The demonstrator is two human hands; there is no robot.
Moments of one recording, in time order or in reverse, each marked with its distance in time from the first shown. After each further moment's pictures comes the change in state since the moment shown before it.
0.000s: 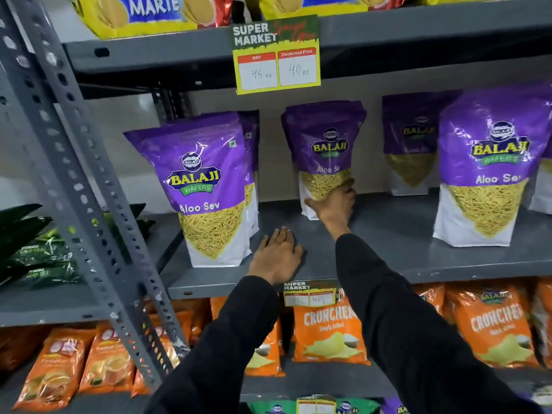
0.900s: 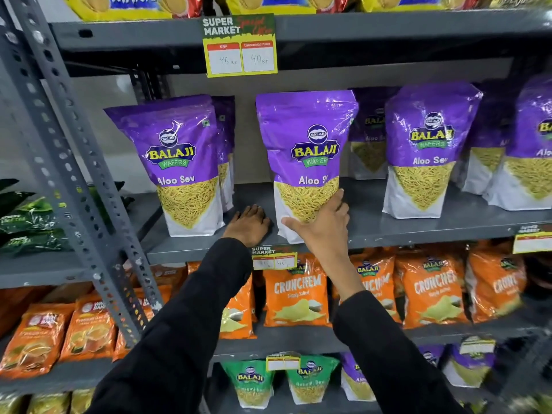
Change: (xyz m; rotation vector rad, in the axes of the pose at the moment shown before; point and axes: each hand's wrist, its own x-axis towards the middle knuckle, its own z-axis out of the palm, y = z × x) left_hand -0.013 0.011 -0.015 0.121 -0.091 0.000; right_hand -0.151 0.042 -0.113 -0.040 -0.037 -0.163
